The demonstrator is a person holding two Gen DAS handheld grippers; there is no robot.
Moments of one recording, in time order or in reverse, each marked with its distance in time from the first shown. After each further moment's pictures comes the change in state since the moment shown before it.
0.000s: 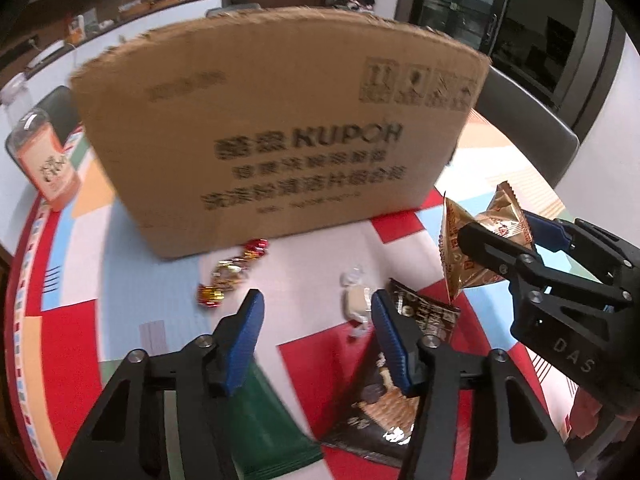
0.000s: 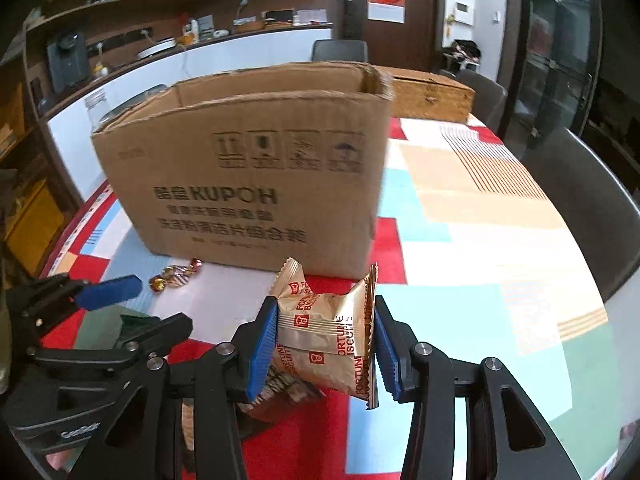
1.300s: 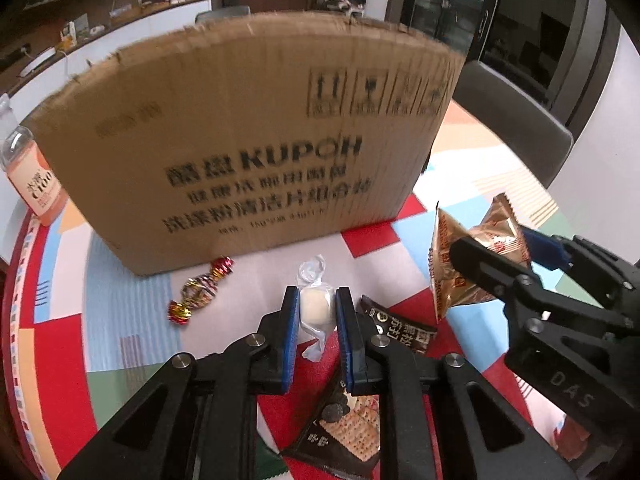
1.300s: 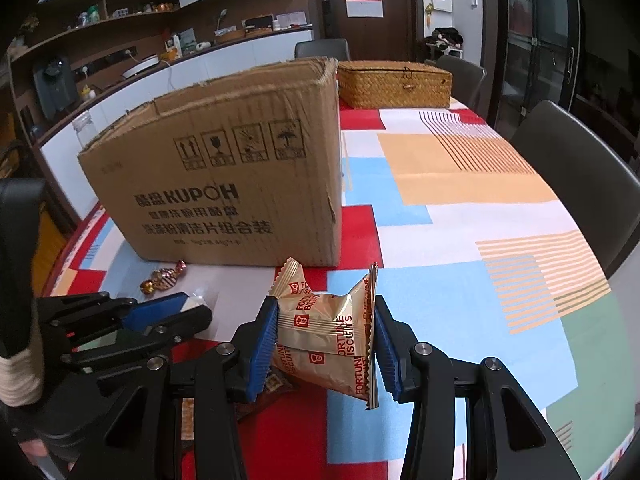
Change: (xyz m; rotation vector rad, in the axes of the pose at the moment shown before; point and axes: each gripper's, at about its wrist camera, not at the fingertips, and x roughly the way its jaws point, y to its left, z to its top) left arm -0.005 -0.025 0.017 0.012 -0.024 -0.008; right arm -0.008 -0.018 -0.008 0.067 -0.022 0.023
